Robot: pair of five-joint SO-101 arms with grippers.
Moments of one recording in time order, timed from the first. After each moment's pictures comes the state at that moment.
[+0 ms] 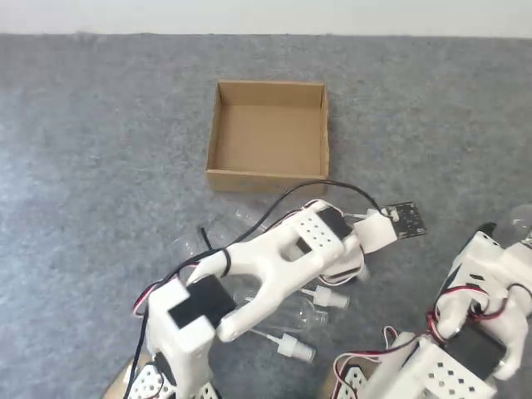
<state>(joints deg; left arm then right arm) 45.9 18.6 16.6 58.6 -17.0 35.2 -81.3 59.1 63.6 0.0</state>
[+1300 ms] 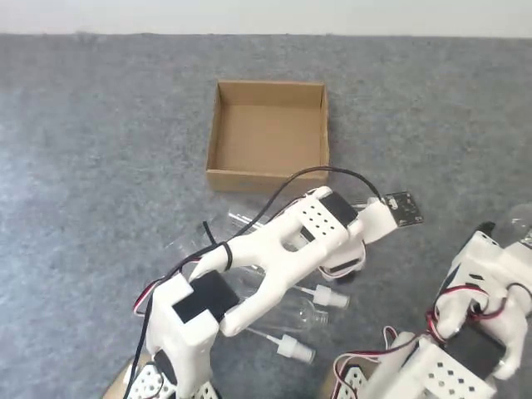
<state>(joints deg) 44.5 20.8 8.0 71.3 -14.5 34.8 -81.3 59.1 63.6 0.0</state>
